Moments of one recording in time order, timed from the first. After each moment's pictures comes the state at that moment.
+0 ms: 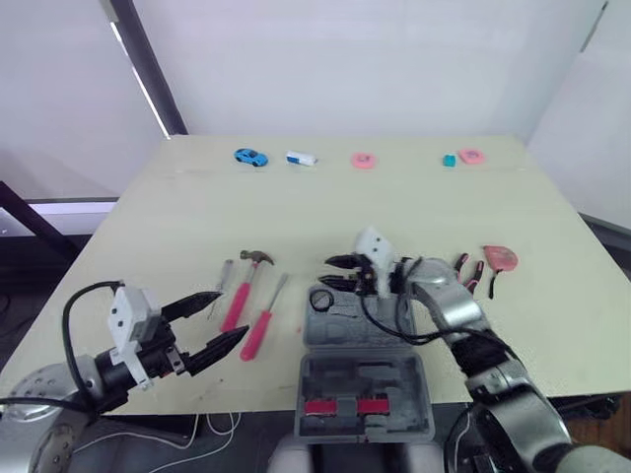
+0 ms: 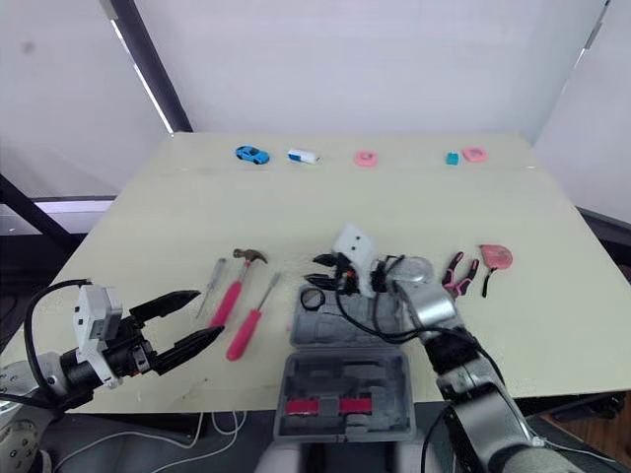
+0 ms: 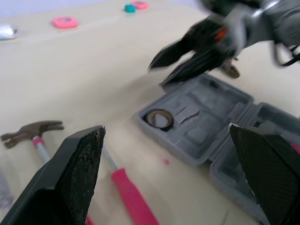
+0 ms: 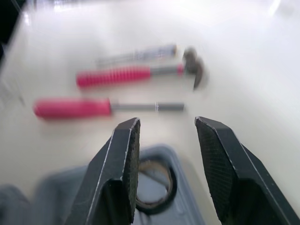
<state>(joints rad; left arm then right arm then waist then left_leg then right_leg) 0.32 0.71 0.49 -0.40 -0.66 0.34 -0.96 -0.58 -0.13 0.18 0.20 0.09 0.28 0.98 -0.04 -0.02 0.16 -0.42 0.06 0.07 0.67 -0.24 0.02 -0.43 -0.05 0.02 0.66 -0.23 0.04</state>
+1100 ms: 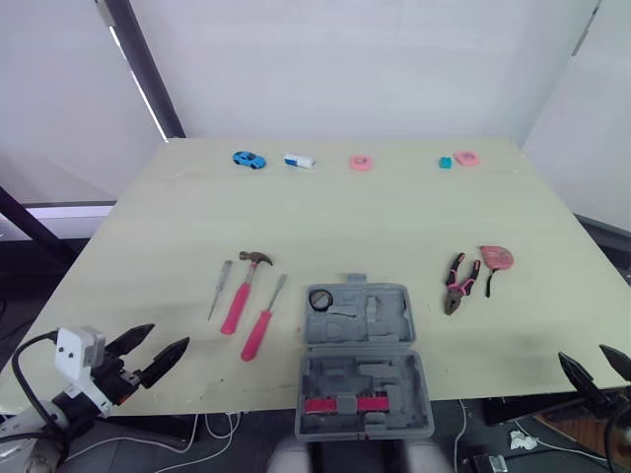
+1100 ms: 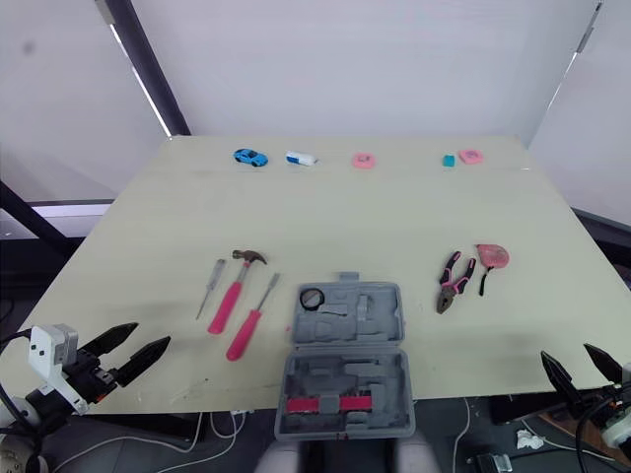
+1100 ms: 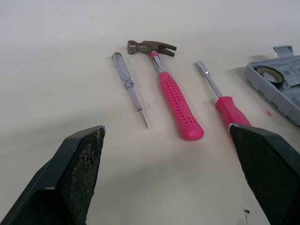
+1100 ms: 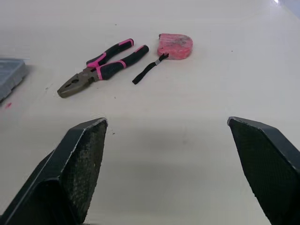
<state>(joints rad) 0.30 0.64 0.57 0.07 -0.57 0.17 -0.98 0.44 -0.40 -0.64 -0.11 0.51 0.09 0.82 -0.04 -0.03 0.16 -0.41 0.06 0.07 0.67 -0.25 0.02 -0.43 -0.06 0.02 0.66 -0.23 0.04</state>
